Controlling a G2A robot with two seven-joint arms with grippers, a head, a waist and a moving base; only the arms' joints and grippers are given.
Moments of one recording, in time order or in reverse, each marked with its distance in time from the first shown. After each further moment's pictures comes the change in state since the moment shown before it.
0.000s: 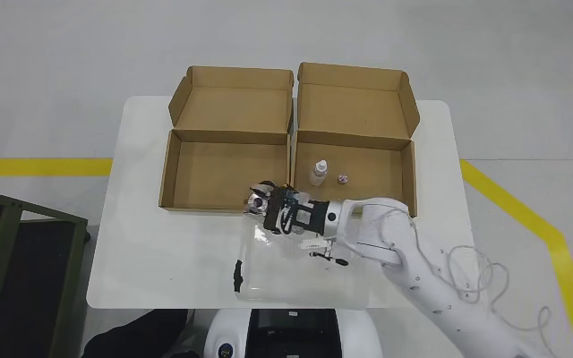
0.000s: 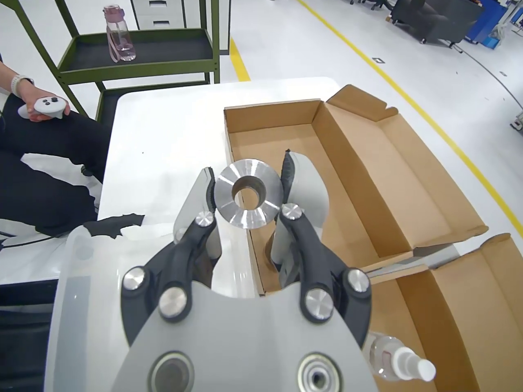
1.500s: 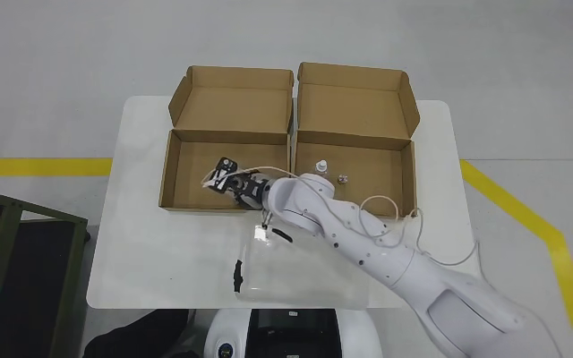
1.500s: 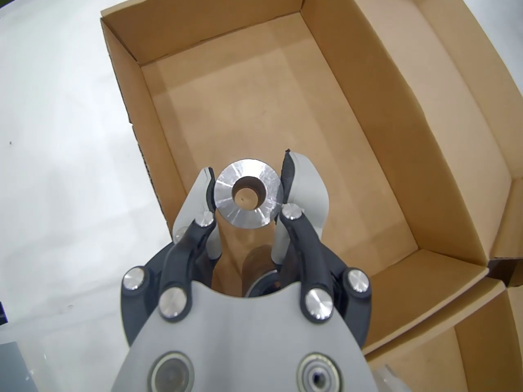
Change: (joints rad) left arm 0.000 0.000 0.000 0.000 0.000 0.000 0.000; right arm 0.360 -0.287 -0.345 0.538 0.062 0.357 0.224
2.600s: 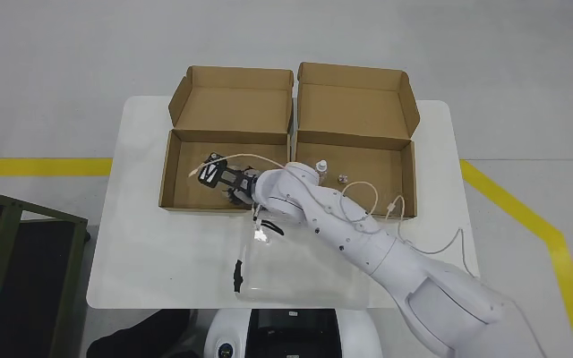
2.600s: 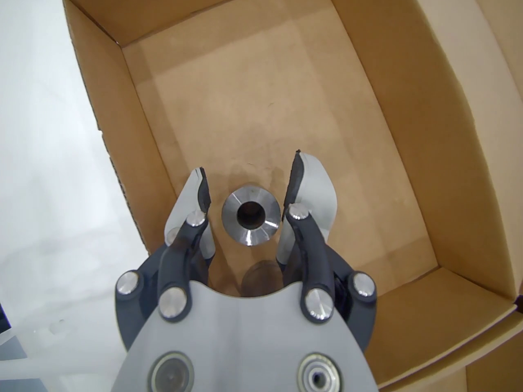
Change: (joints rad) left arm 0.000 0.000 0.000 0.000 0.000 0.000 0.000; right arm 0.058 -0.112 0.022 0.156 0.015 -0.064 0.076
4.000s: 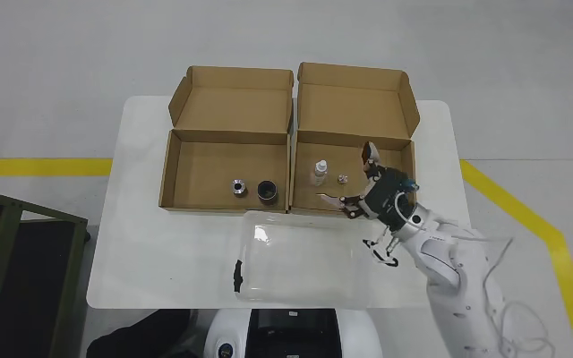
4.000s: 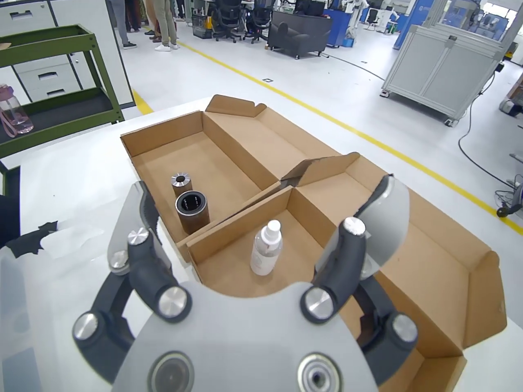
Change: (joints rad) left arm 0.000 0.000 0.000 0.000 0.000 0.000 0.000; right arm -0.884 0.282 0.940 -0.855 -0.265 -0.403 -0.551
